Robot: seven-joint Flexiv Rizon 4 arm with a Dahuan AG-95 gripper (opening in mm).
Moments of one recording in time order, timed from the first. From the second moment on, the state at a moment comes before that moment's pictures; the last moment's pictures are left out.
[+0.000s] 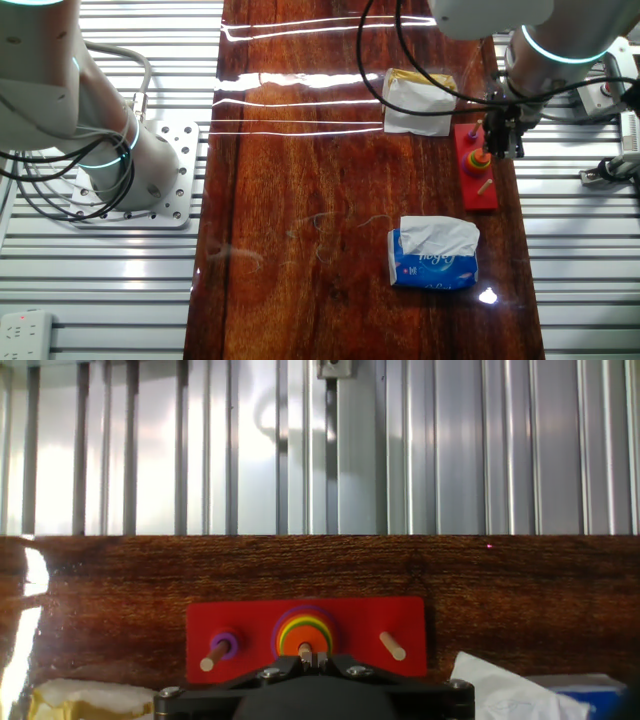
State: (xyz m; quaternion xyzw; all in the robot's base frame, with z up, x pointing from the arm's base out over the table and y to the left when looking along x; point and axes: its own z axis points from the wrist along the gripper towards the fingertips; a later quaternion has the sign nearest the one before) arm 0.654 0.008 0.096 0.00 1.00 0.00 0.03
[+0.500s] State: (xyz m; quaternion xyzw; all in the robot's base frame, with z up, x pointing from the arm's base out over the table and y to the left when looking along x) arm 0.686 0.008 0.088 0.02 1.00 0.00 0.02
